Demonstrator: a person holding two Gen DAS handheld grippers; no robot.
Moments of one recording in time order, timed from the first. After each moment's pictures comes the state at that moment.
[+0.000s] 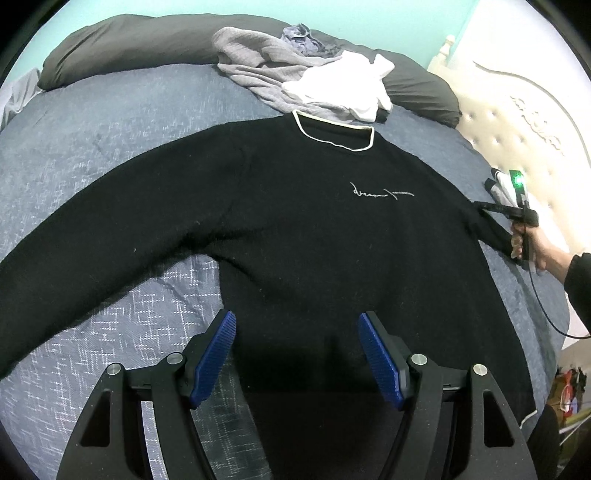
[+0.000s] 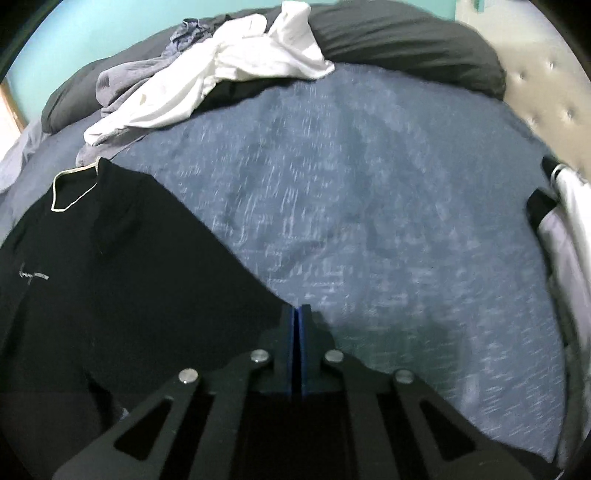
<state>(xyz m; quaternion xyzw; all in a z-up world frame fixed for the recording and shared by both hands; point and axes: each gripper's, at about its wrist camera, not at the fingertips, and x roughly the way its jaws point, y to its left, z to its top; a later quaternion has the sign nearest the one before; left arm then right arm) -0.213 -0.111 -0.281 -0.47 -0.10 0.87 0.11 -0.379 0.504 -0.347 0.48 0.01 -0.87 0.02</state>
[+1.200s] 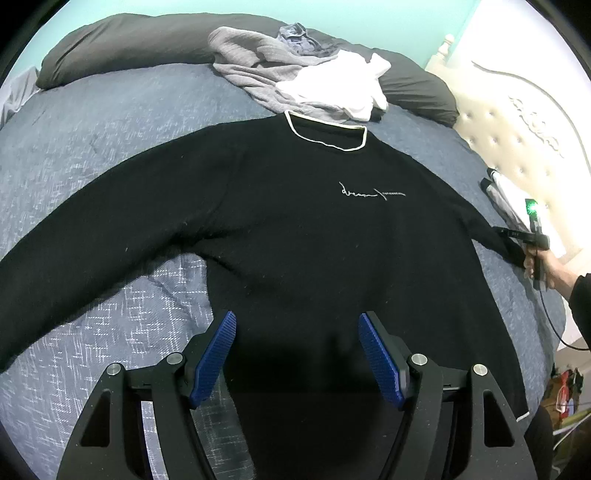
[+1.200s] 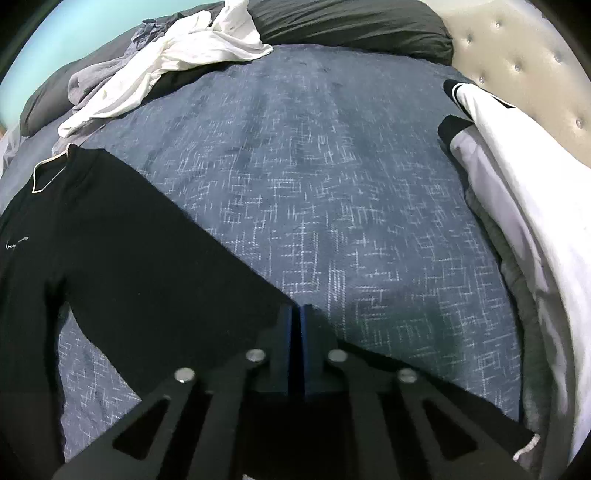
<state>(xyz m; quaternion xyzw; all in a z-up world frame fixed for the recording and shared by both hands) -0.209 -0.099 -0.273 -0.47 -0.10 0.87 0.12 -0.315 0.585 -0.350 0.50 0.01 -0.86 -0.04</state>
